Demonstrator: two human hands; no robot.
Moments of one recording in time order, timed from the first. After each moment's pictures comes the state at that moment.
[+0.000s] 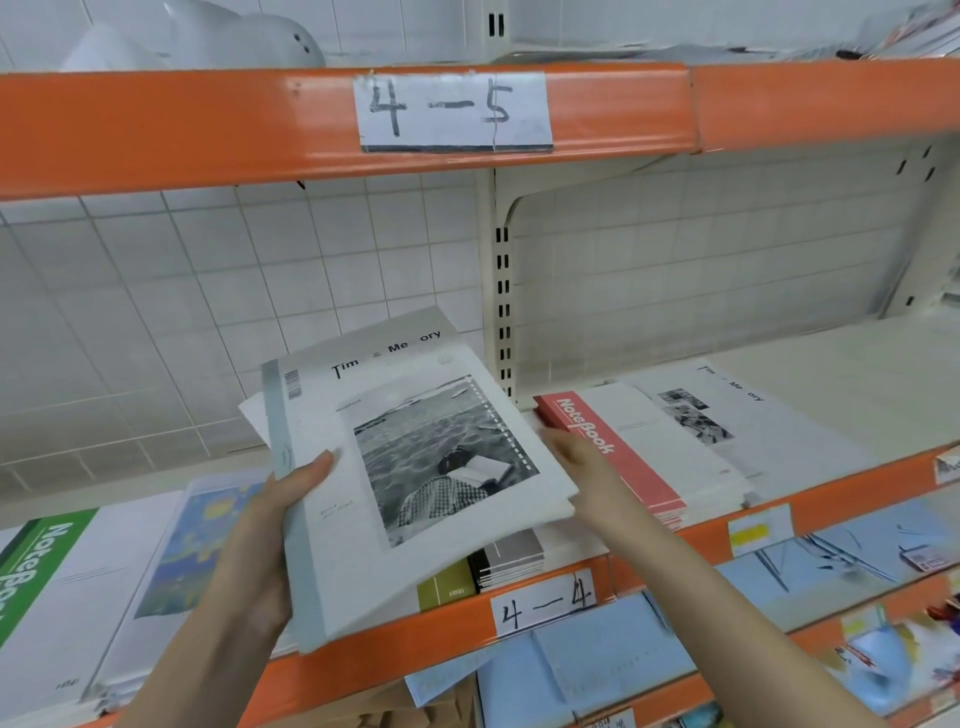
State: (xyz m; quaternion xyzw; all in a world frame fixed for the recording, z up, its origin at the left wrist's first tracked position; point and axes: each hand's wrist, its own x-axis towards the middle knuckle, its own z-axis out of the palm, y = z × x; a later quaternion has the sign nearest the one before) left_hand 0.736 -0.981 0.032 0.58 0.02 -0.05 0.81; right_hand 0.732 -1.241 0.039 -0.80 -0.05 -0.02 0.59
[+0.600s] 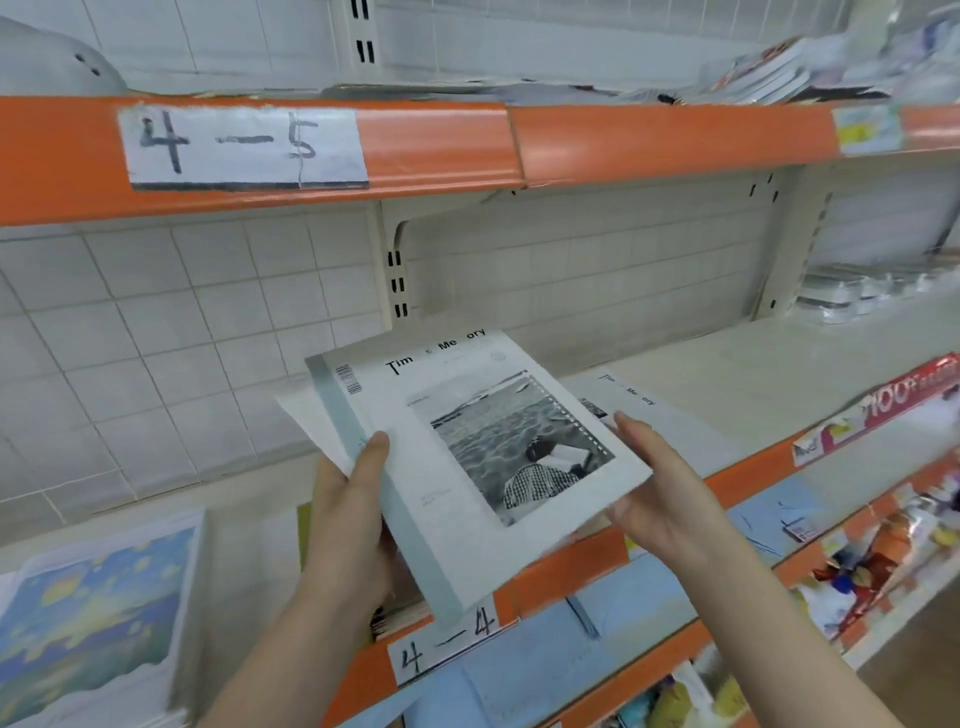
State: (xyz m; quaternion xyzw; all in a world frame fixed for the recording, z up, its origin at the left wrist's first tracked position) left_hand 0.739 -1.134 0.051 0.54 -0.01 0.01 0.84; right_hand 0.688 -1.356 0.051 -0.40 0.11 -0.05 0.91
